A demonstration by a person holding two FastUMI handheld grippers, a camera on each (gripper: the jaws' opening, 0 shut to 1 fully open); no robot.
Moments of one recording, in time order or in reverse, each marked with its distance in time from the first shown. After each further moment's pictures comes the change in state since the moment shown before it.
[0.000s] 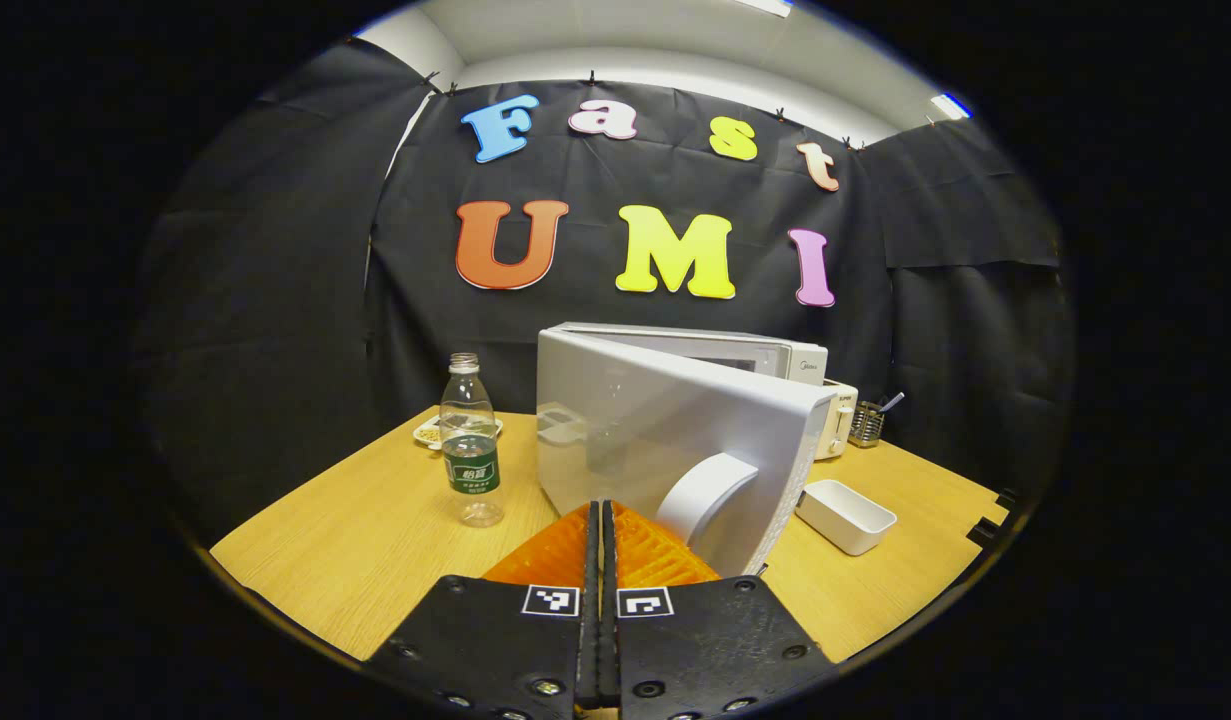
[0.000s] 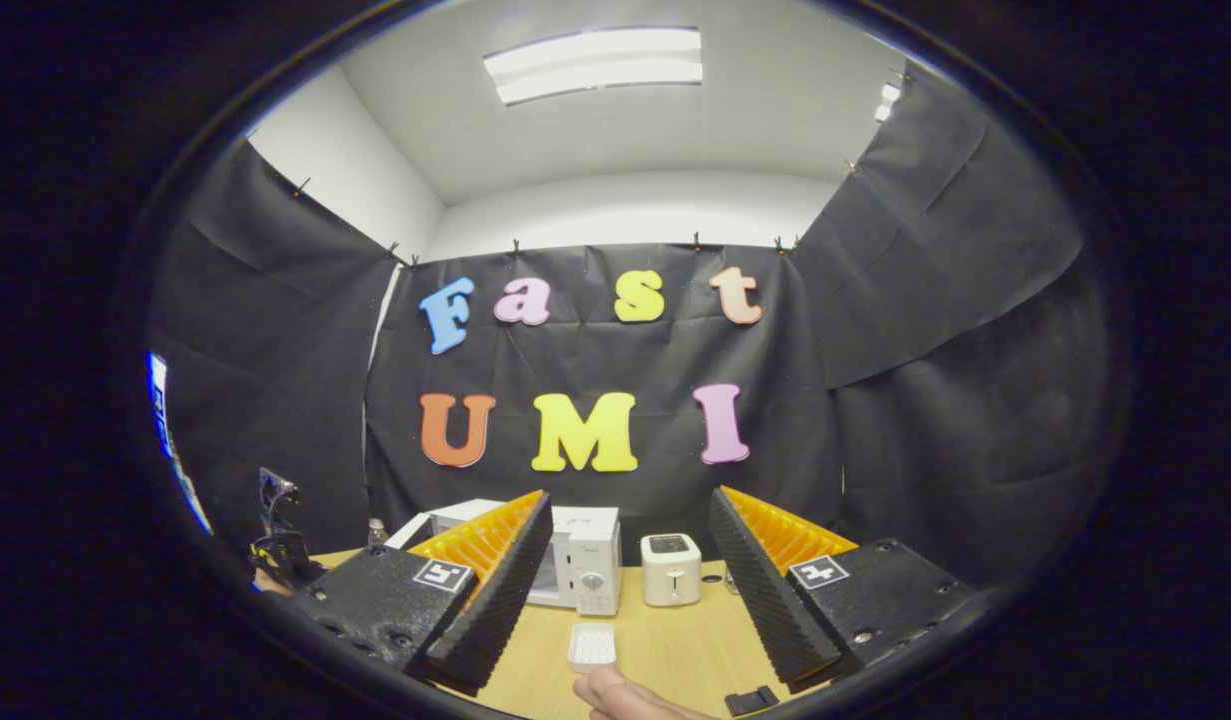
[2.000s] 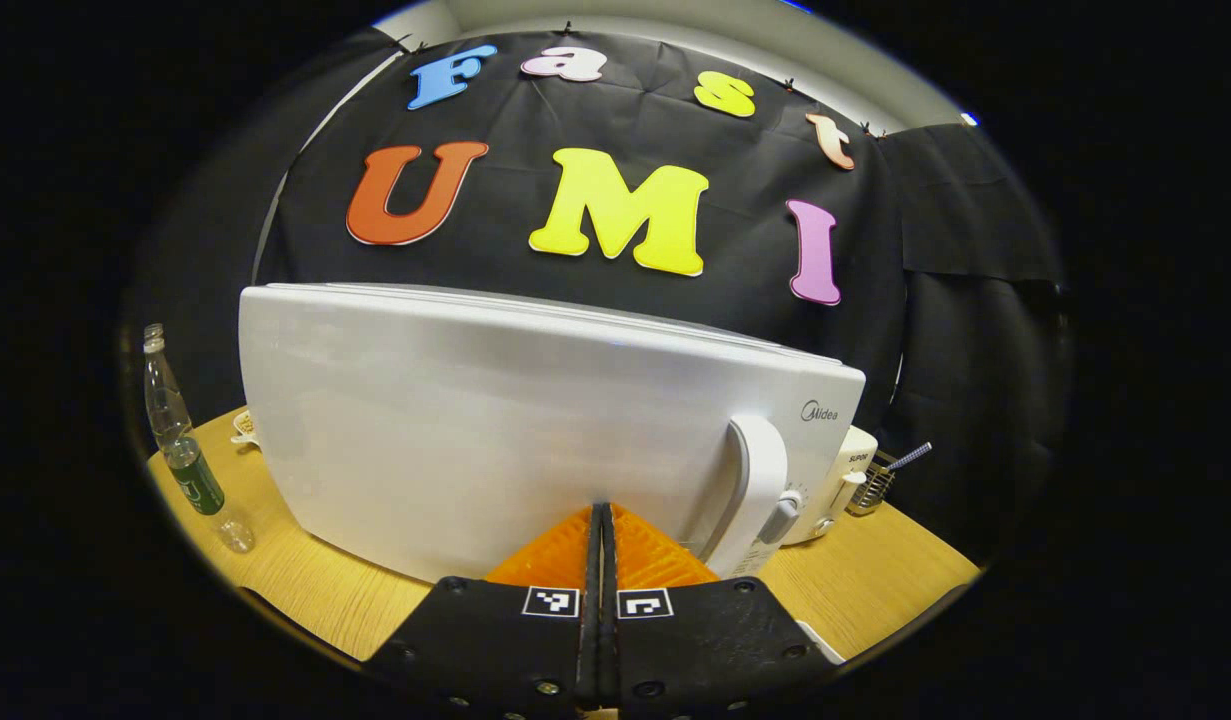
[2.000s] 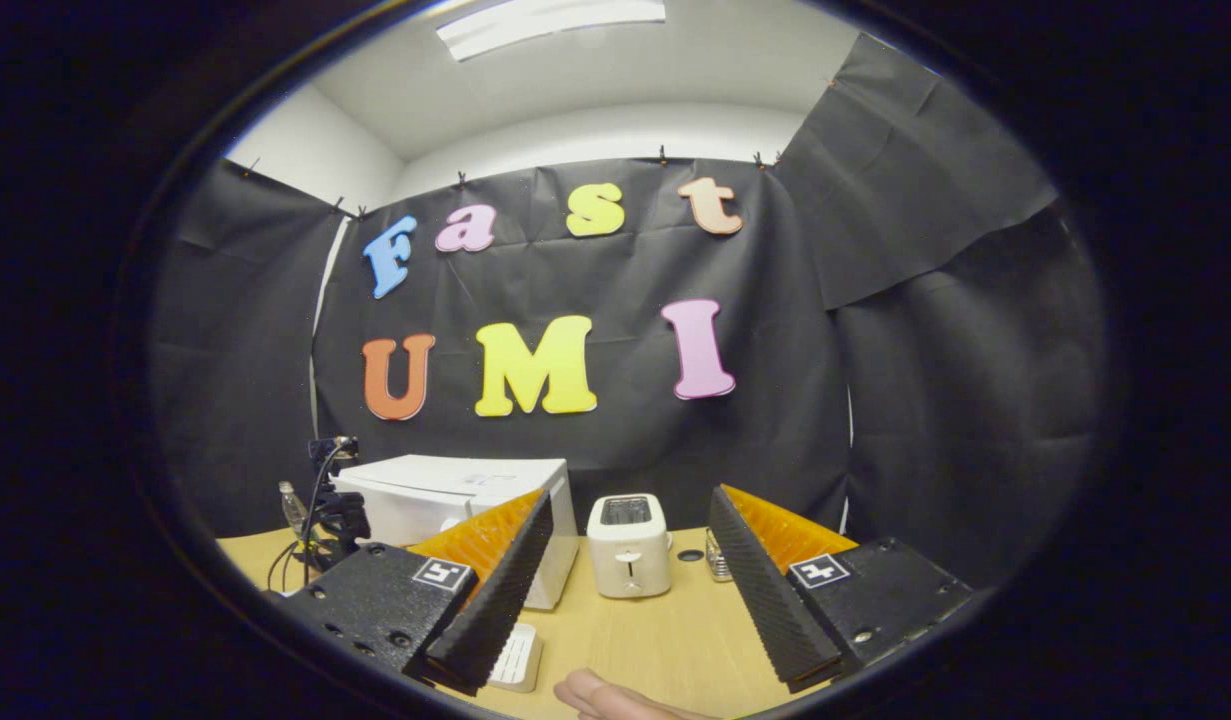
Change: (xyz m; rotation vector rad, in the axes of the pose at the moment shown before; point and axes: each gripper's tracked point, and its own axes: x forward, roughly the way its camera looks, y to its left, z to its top) left arm 0.244 -0.147 0.015 -0.076 0.040 -0.048; right arm 0.176 -0.092 -0.124 0.057 0.180 0.008
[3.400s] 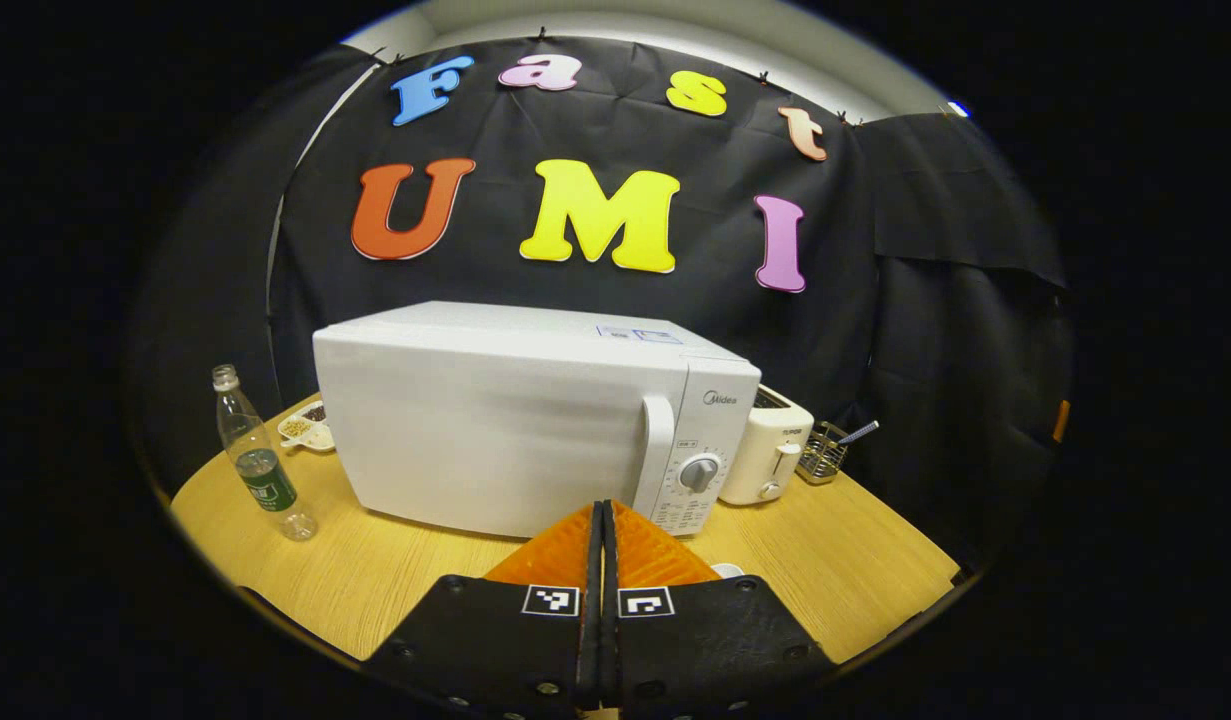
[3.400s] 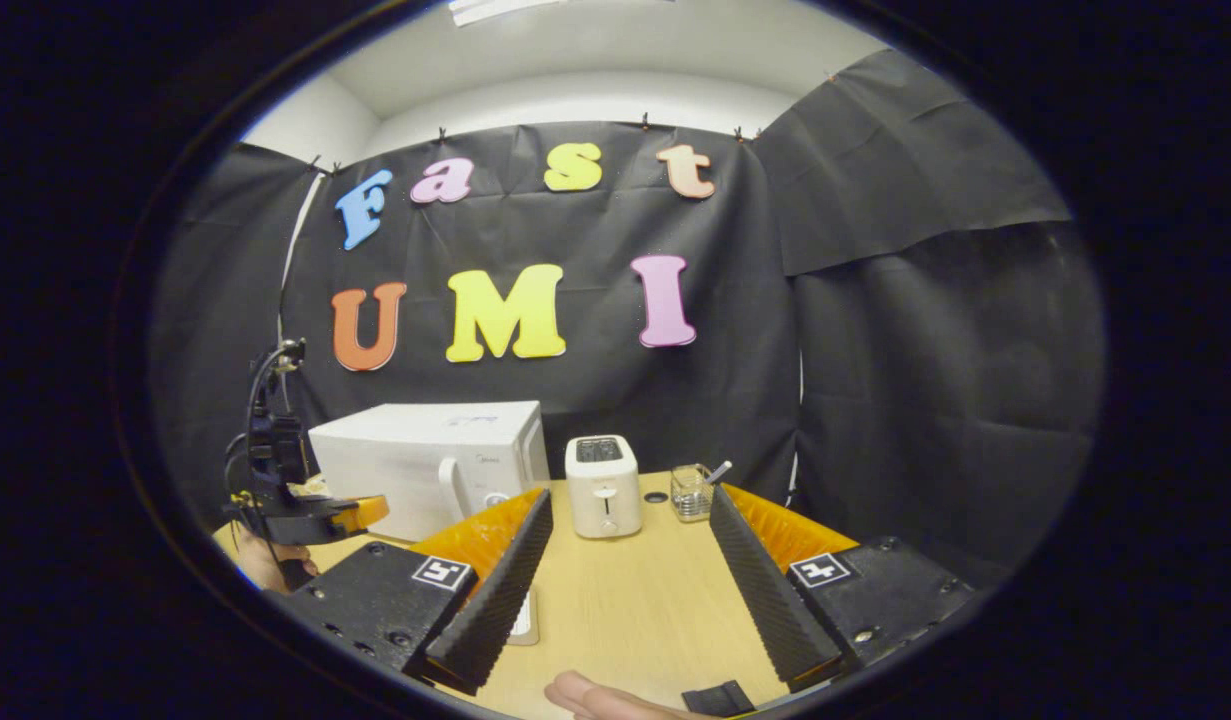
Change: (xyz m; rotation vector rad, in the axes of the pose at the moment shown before) left arm -0.130 -0.027 0.029 0.055 0.059 -0.024; right arm -0.078 0.020 -0.018 -0.038 0.145 -0.165
